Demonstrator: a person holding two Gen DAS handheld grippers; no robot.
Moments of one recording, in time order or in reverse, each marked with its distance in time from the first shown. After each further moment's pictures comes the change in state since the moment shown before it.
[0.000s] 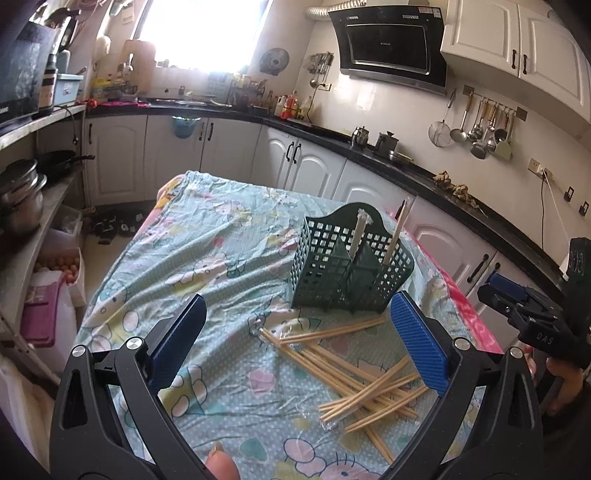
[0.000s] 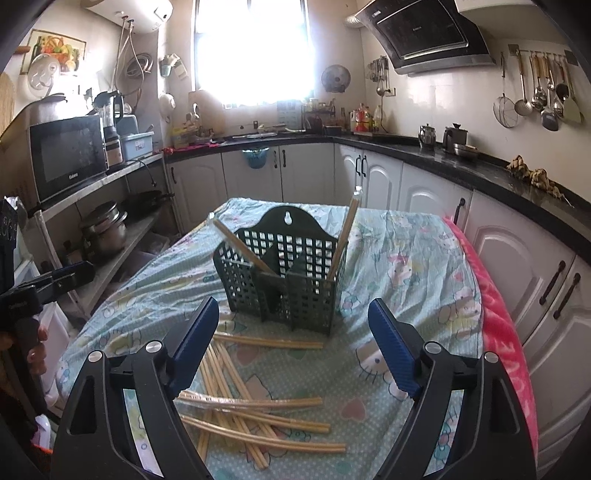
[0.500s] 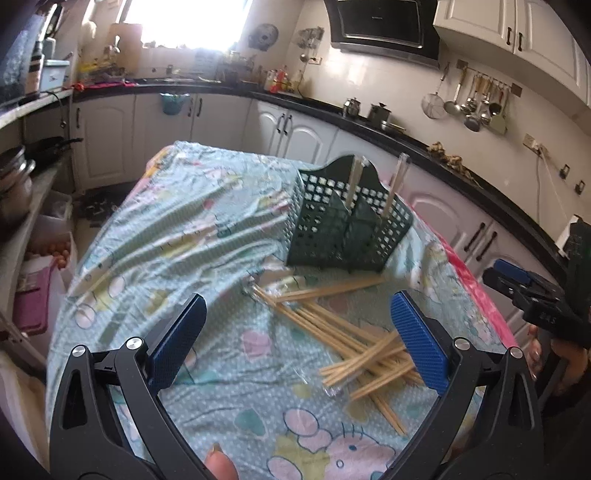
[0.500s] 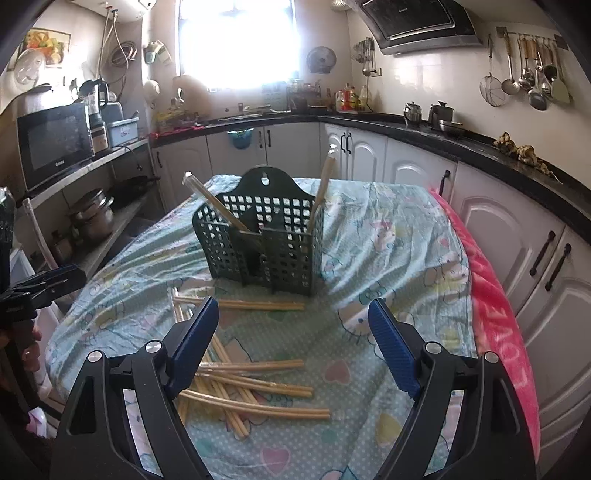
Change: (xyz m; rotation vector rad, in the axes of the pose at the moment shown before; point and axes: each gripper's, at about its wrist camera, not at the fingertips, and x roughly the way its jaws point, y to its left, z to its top) left arm 0.013 0.002 -0.035 0.026 0.099 -0.046; right arm -0.002 -0.013 -0.034 0.031 0.068 -0.049
